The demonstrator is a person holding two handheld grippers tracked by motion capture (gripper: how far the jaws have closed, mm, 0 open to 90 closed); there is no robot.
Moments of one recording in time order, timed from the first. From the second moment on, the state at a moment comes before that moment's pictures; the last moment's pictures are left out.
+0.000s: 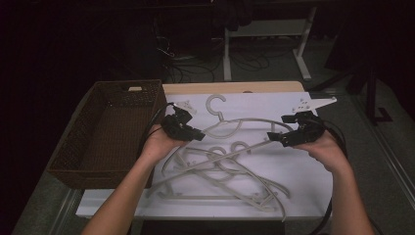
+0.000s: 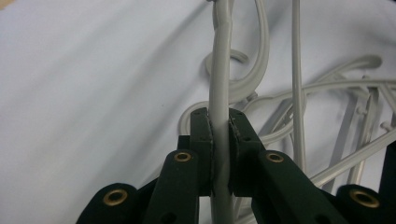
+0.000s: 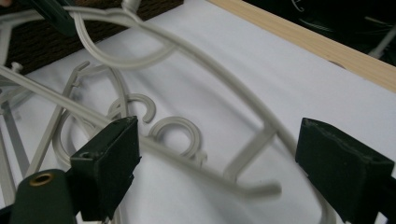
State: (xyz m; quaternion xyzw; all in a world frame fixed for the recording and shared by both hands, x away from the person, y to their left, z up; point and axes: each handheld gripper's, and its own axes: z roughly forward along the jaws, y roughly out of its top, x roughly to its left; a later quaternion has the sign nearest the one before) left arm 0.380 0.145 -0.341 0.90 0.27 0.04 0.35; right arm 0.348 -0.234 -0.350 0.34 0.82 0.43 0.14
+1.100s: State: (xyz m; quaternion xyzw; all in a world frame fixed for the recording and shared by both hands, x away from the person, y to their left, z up) left arm 0.379 0.289 -0.251 0.83 0.36 0.13 0.40; right arm 0.319 -0.231 -0.406 0.40 0.80 0.42 0.15
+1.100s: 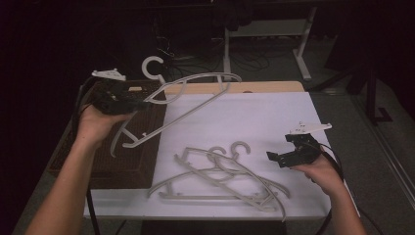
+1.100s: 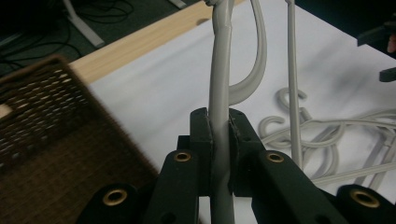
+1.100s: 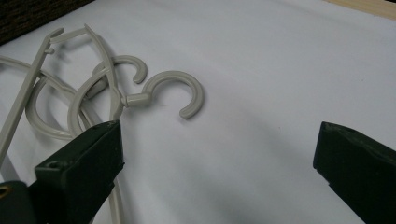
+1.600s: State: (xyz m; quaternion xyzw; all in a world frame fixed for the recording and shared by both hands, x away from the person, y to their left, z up) left arm 0.377 0.396 -0.254 0.80 0.42 0.19 0.38; right arm 0.318 -0.228 -0.409 0.40 0.81 0.41 0.15
